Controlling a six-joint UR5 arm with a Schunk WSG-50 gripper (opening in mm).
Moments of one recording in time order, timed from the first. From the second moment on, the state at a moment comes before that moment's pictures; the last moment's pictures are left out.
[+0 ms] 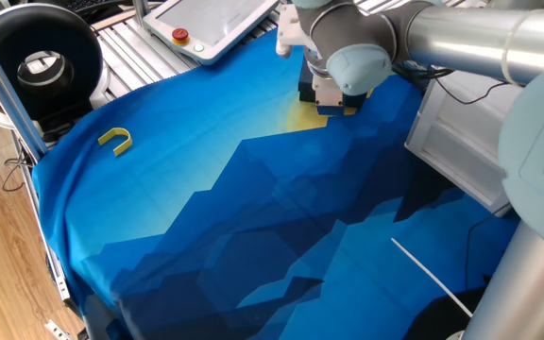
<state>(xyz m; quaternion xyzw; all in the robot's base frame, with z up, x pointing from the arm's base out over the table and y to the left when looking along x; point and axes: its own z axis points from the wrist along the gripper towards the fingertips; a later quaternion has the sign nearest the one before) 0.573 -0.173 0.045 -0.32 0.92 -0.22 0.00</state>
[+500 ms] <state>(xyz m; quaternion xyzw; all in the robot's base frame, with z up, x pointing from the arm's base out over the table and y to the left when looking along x) 0.582 -0.164 0.048 -0.34 0.92 -0.20 0.03</state>
